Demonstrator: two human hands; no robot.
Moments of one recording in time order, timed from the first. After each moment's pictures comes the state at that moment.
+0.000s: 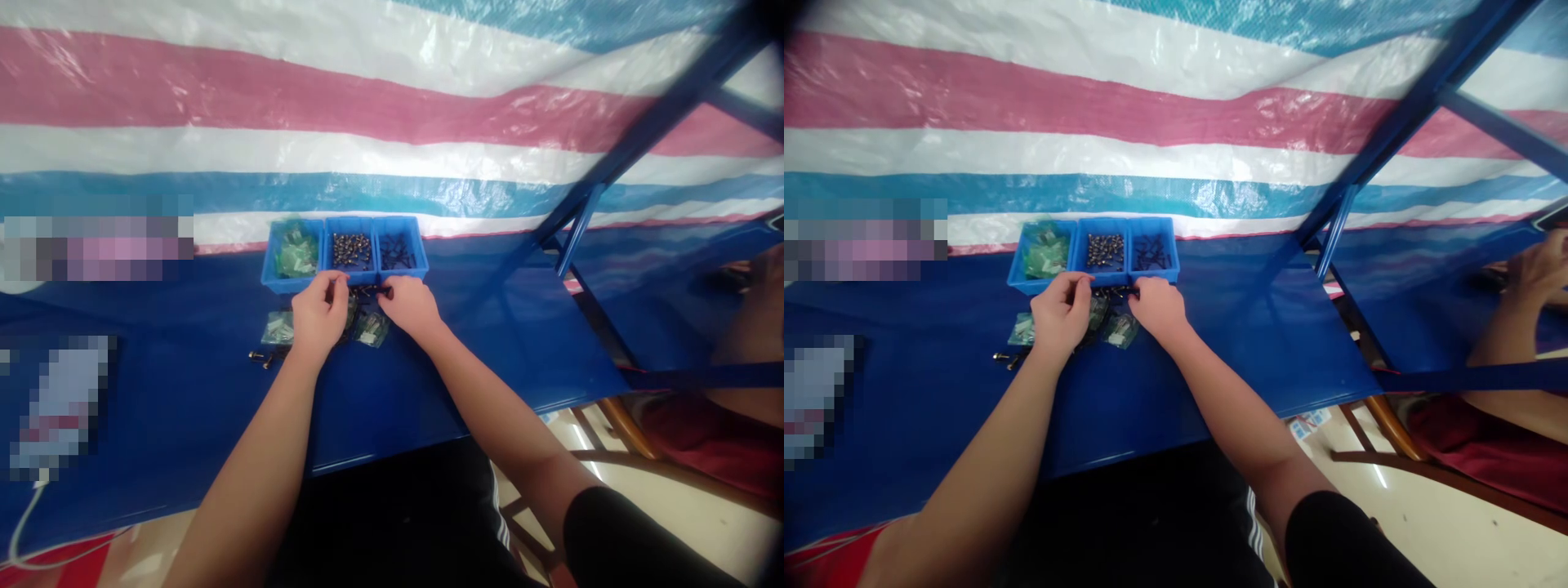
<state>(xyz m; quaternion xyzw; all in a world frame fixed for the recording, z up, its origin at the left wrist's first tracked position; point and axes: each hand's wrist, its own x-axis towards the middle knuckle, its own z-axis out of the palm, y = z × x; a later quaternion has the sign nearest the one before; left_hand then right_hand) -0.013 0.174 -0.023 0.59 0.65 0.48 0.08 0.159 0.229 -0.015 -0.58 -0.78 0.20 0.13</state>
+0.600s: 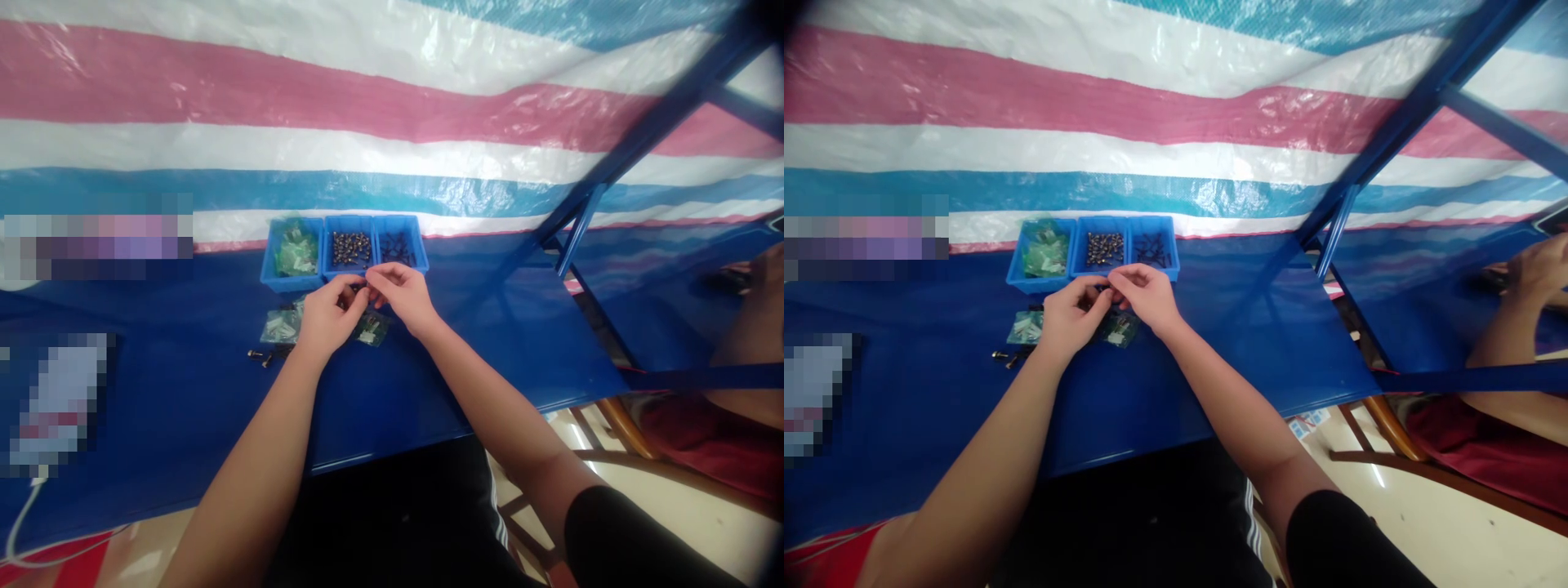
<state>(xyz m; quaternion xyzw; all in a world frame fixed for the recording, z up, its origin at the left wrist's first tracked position) -0.010 0.172 -0.023 0.65 0.59 0.46 0.16 0.143 0.226 -0.018 -0.39 -0.53 0.61 0.44</state>
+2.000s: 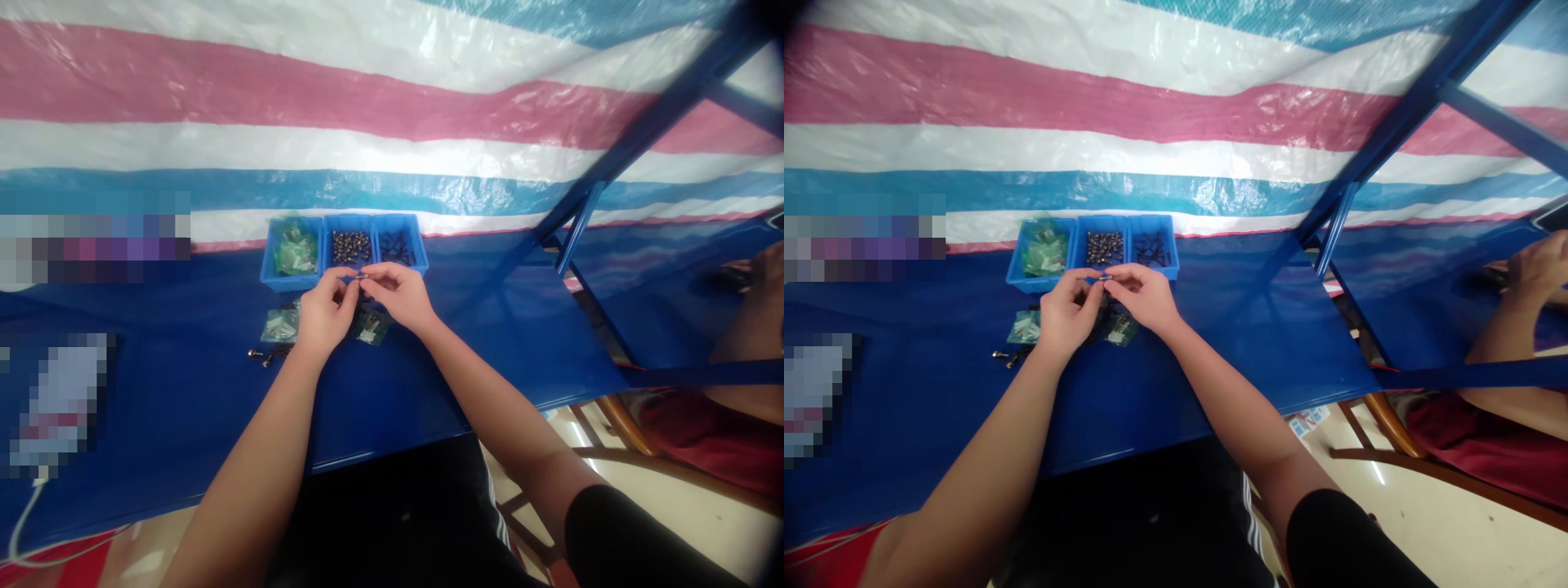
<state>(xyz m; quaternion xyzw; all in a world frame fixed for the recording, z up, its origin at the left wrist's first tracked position) -0.011 0.174 -0.024 0.64 0.61 0.46 0.11 0.145 0.223 -0.018 -0.38 -0.59 0.56 0.44</state>
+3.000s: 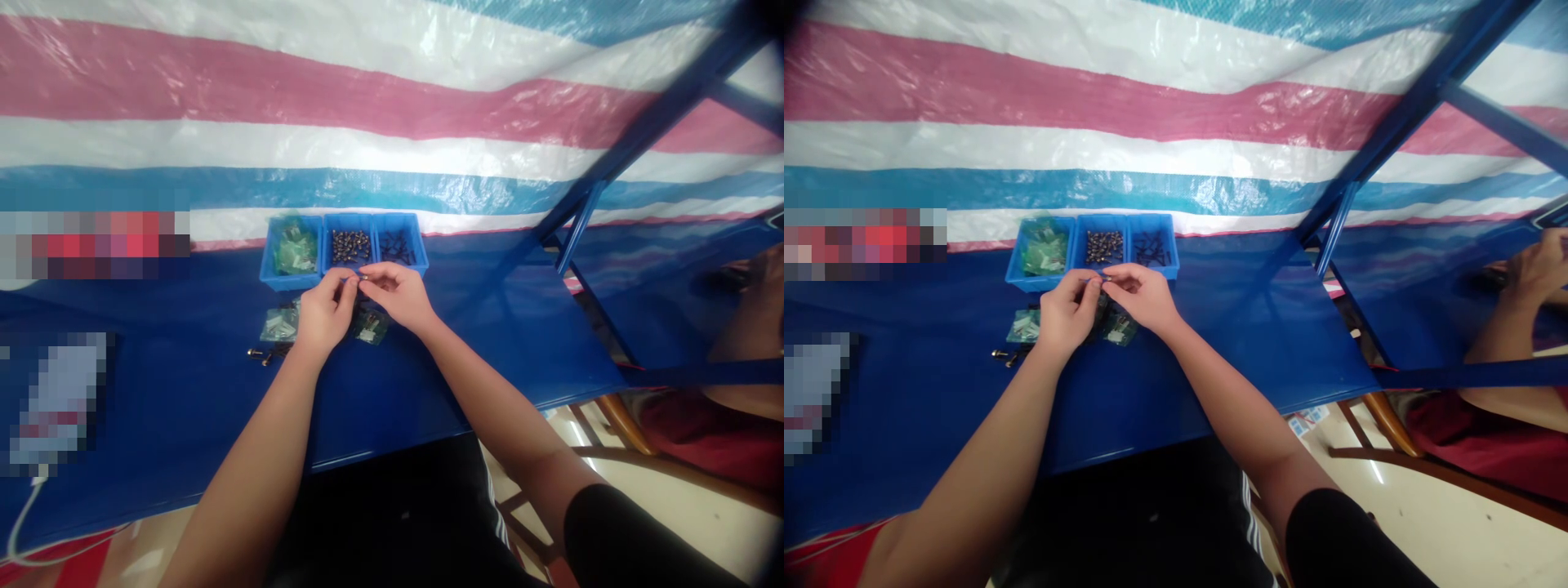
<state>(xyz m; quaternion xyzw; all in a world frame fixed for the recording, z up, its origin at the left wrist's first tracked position) -0.012 0.174 -0.025 0.64 0.61 0.45 0.10 0.144 0.228 -0.029 -0.34 -0.61 0.54 0.47</state>
